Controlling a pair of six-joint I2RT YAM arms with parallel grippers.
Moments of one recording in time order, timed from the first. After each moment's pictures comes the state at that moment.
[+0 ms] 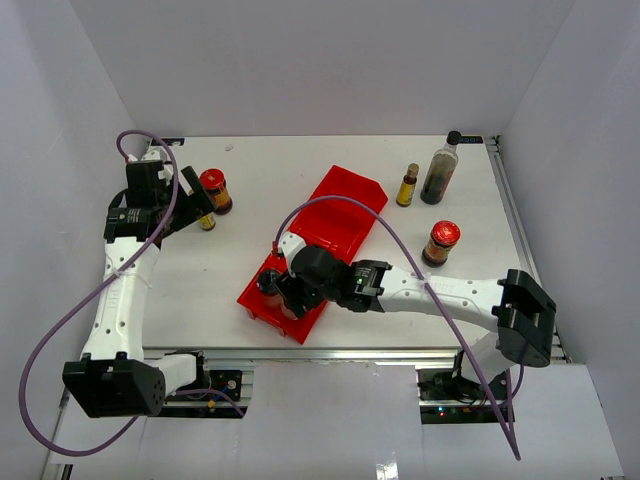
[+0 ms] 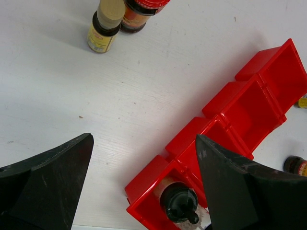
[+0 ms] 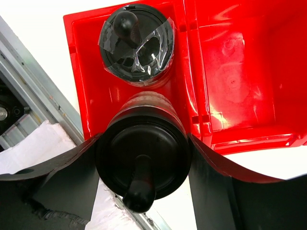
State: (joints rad) left arm 0.03 1.18 1.27 -0.80 0.04 -0.45; right arm 1.23 1.54 1.16 -0.36 0.15 0.25
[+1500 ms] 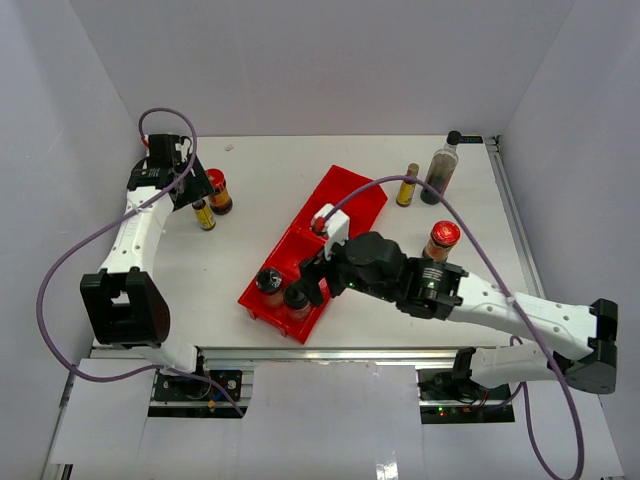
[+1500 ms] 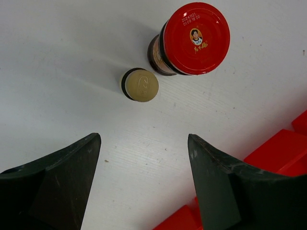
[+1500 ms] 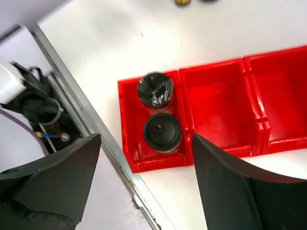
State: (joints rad) left arm 0.04 1.55 1.43 -0.71 -0.13 -0.37; right arm 1.25 1.21 1.16 -0.37 0.19 0.24
